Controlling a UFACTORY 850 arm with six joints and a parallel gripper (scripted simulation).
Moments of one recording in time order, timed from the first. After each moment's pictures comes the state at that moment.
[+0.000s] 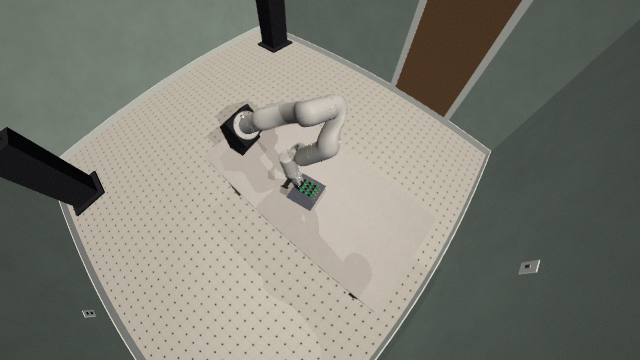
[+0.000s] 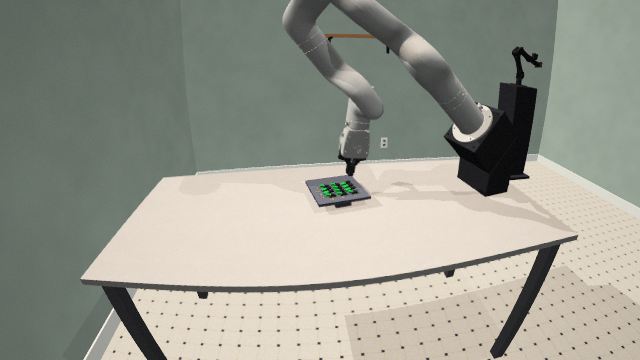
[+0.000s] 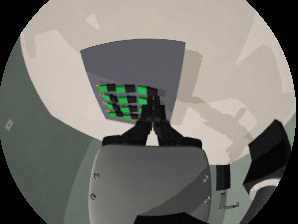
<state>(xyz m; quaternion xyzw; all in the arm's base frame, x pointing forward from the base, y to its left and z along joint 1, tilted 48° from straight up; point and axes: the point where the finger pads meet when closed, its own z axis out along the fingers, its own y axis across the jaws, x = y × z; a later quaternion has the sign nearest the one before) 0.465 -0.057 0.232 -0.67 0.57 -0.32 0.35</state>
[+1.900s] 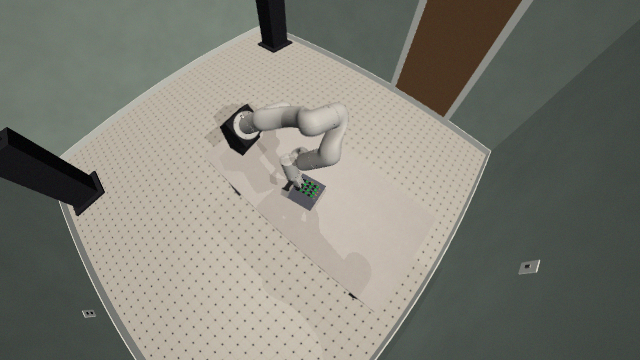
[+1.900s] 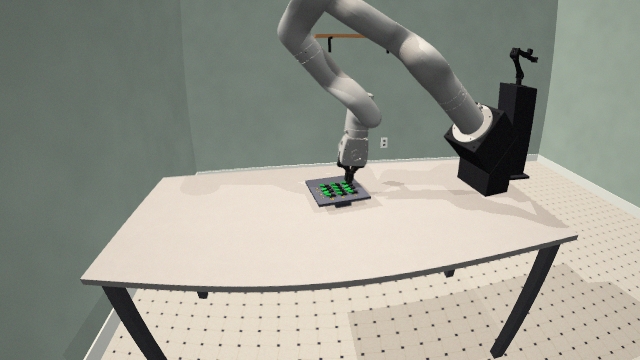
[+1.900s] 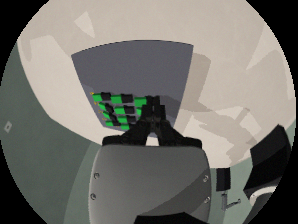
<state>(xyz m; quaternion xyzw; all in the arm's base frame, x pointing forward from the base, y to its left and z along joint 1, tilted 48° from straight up) 0.489 -0.054 0.217 -0.67 0.57 -0.32 0.35</state>
